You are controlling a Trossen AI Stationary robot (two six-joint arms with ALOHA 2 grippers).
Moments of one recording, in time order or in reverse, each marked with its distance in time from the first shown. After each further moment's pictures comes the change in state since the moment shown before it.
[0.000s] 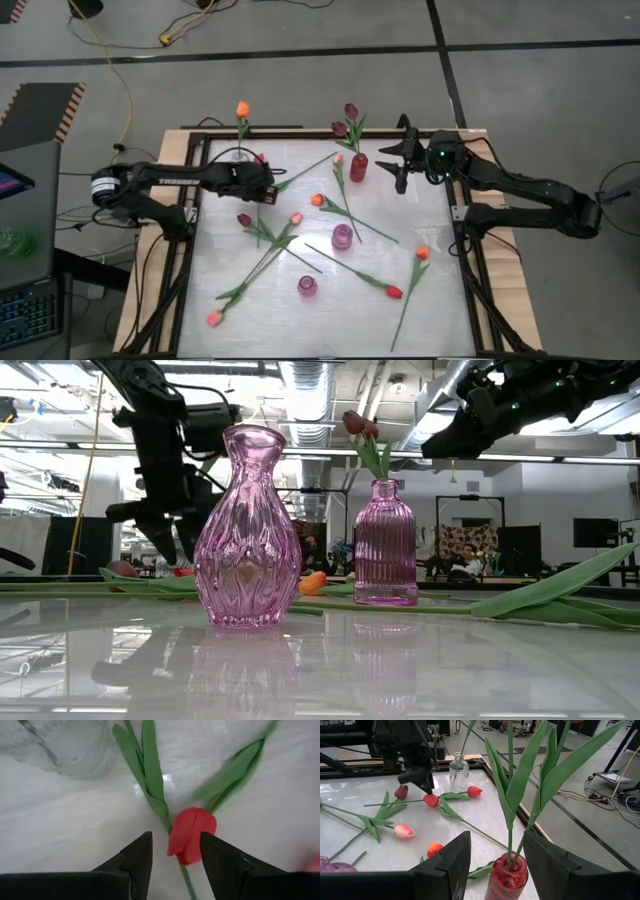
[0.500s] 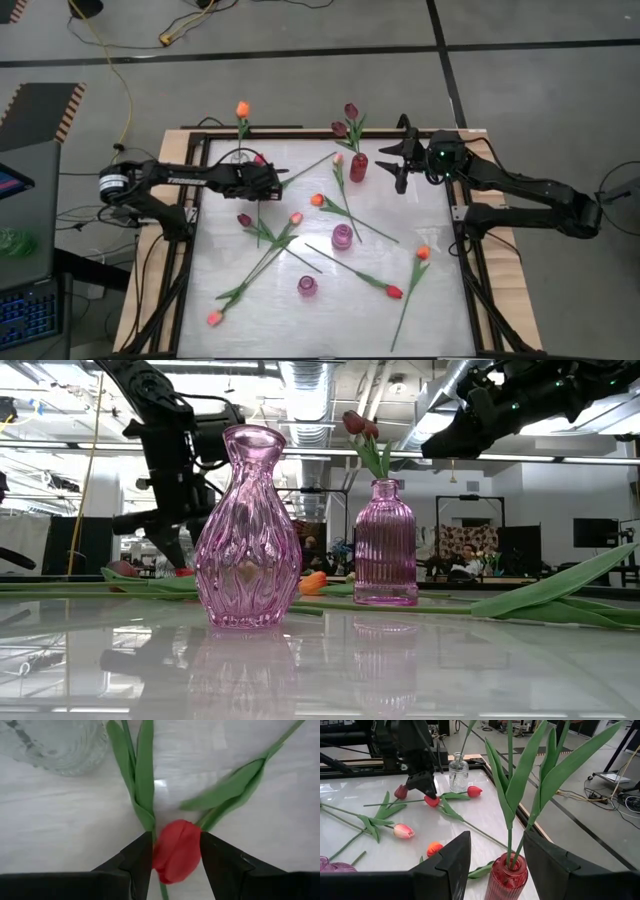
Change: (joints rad) left arm 0.000 0.059 0.000 0.086 -0.022 -0.136; right arm 0.000 0.000 0.000 0.000 0.000 0.000
